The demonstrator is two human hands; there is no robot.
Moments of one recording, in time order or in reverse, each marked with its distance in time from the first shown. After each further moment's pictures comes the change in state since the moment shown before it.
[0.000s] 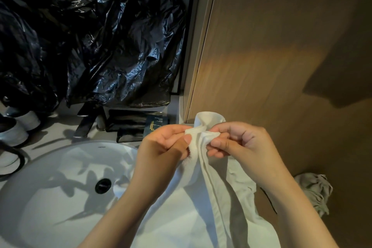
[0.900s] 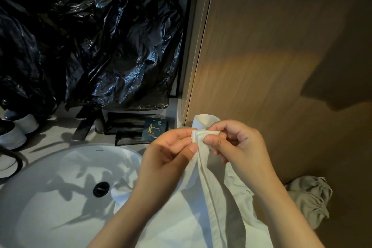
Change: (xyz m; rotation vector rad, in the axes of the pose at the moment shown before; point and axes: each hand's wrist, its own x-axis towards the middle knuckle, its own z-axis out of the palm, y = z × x) left_hand -0.011 0.012 0.012 -0.091 -0.096 0.130; right_hand 0.005 0.003 0.007 -0.127 0.117 -0.094
